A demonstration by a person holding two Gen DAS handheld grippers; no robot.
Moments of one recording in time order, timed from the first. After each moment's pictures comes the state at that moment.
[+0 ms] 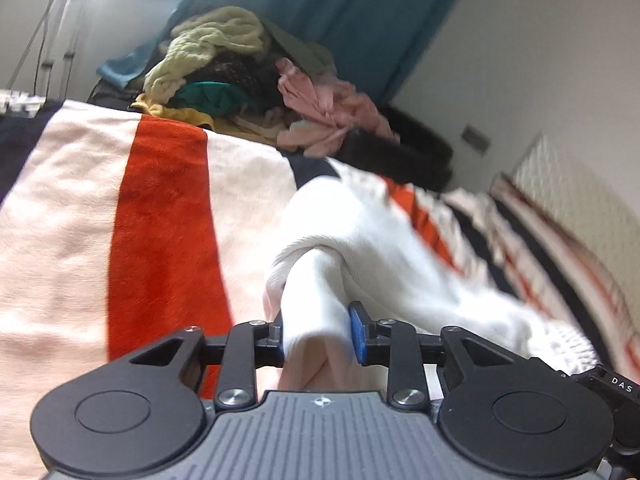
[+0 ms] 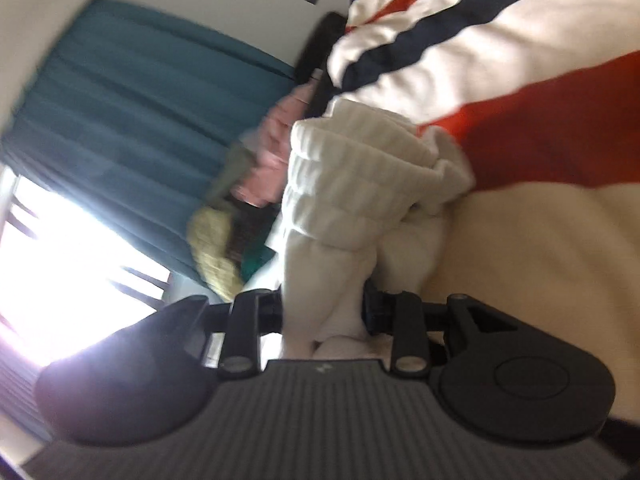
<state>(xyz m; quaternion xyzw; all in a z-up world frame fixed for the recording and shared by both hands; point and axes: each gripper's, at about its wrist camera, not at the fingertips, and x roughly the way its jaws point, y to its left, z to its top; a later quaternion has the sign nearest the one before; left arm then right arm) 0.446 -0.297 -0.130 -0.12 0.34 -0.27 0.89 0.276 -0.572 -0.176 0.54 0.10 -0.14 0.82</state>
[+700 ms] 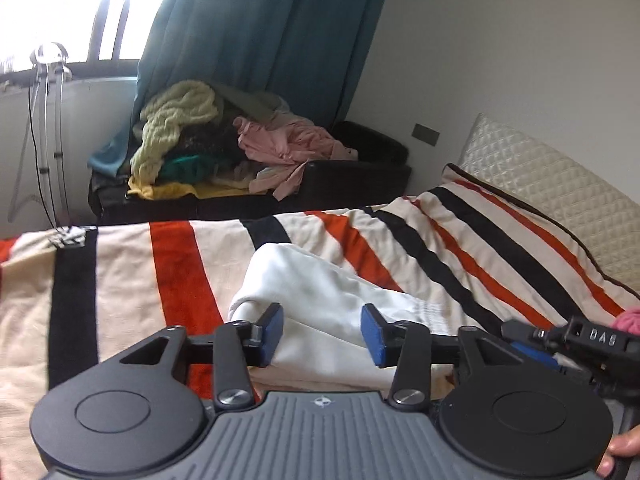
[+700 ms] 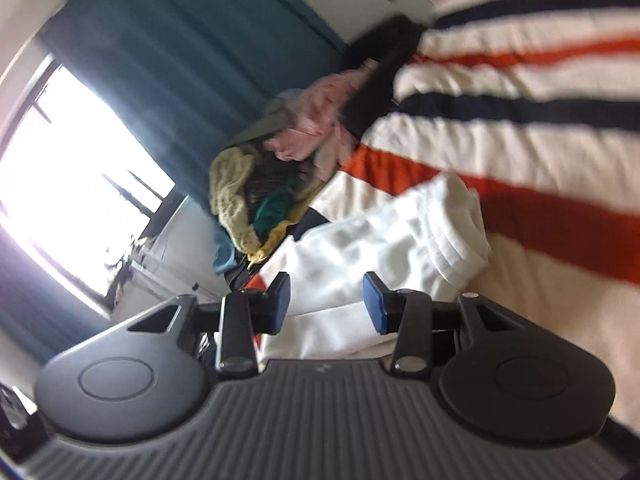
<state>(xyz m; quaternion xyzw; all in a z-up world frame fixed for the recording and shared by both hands) 0.239 -0.248 0.088 -0.02 0.28 -0.30 0.91 0.163 -0.526 0.003 0.40 0.17 -0.10 0.90</state>
